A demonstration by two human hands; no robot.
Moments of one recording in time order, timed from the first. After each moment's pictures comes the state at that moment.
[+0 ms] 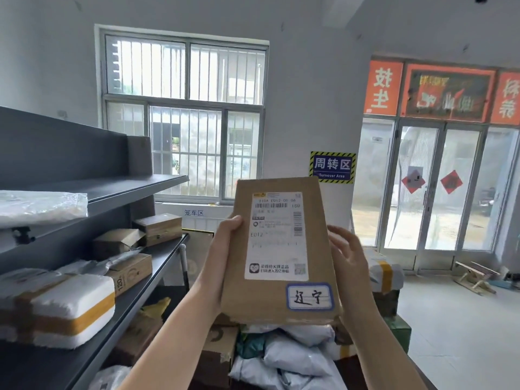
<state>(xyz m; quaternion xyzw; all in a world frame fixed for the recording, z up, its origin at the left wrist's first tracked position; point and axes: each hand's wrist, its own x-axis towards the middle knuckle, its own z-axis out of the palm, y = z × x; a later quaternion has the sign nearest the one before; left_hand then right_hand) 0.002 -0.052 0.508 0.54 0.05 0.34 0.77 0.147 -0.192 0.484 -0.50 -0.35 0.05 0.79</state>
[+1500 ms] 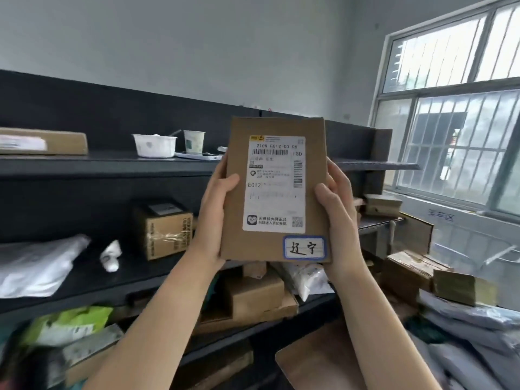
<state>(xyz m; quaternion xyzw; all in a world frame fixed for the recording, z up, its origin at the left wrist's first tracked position) -0.217 -0.393 0.506 0.50 0.24 0.74 0.36 -0.038 -0.368 0.514 -0.10 -0.60 0.48 0.62</state>
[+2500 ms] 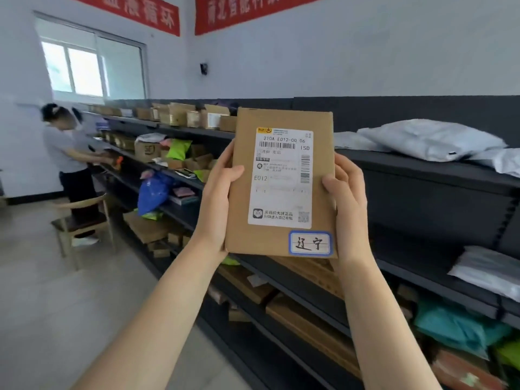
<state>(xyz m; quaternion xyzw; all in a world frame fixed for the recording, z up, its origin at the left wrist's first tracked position) -0.620 -1.179 0.491 0.26 0.51 0.81 -0.15 -0.589 -1.003 0.498 0.21 -0.59 0.73 0.28</state>
